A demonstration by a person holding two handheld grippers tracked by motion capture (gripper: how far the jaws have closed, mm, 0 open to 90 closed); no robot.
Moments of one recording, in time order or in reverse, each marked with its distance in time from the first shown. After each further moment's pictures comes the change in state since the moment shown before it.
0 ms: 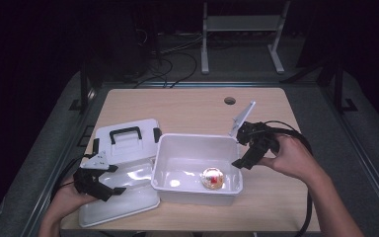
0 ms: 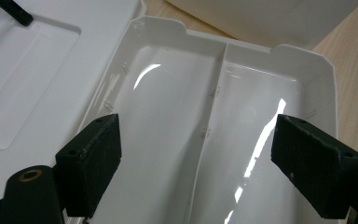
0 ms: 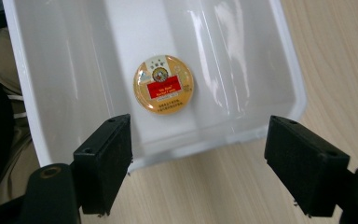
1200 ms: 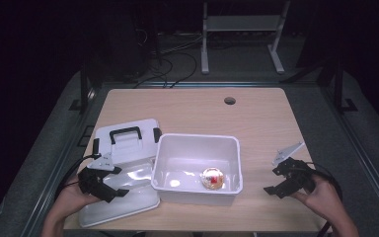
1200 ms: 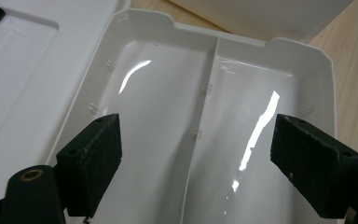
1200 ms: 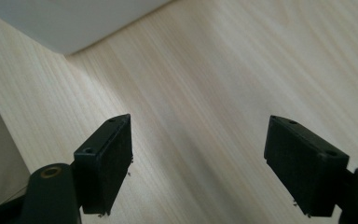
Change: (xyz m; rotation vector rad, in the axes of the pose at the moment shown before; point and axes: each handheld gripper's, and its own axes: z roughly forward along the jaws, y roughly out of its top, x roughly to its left) left arm -0.002 0.006 0.009 0.036 -0.041 0.021; right arm 0.006 -0.152 0.060 -0.067 -0.030 0.295
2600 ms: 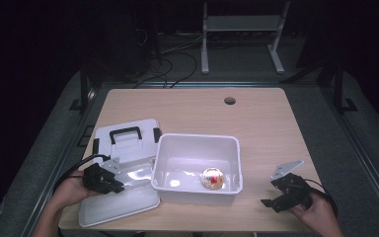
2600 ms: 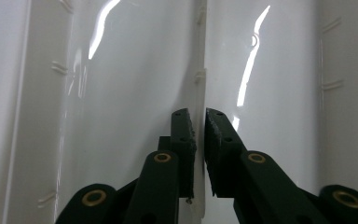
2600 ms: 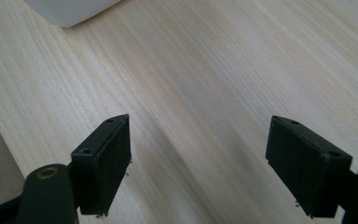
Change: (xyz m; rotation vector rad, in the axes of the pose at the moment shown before) left arm 0.017 -0.001 0.020 0.274 -0.109 0.147; right arm 0.022 -0.026 0.022 -0.044 -0.021 0.032
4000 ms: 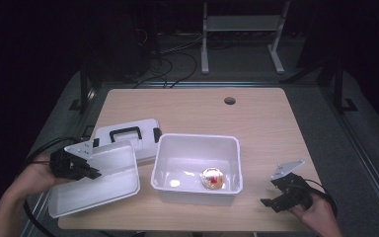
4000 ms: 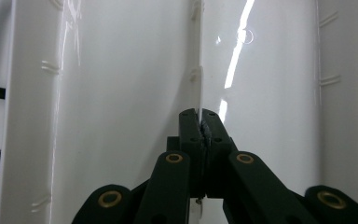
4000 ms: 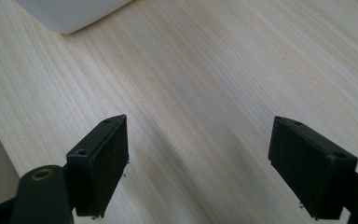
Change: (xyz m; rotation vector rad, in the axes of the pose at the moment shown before) left arm -0.001 0.003 -0.106 -0.015 0.072 0.039; right arm 0.001 0.000 -0.001 -0.022 -0.009 0.006
